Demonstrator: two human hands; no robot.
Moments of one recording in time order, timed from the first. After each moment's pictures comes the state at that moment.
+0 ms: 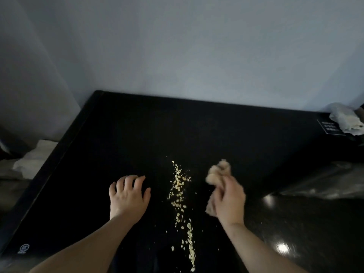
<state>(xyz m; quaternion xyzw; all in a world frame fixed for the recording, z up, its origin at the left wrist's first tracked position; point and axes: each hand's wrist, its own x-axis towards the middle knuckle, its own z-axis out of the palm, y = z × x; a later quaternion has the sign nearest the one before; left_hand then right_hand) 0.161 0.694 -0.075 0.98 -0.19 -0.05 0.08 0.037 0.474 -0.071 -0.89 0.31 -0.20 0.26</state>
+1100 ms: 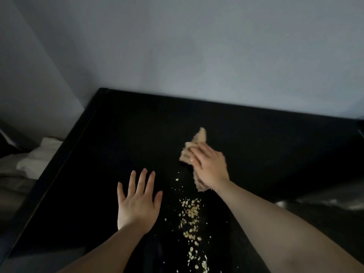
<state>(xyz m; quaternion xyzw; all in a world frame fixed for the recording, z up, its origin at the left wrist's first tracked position) 0.207 0.671 -0.082 0.98 -0.18 -0.10 0.05 0.207 0.447 -0.065 -0.98 0.08 -0.03 0.17</state>
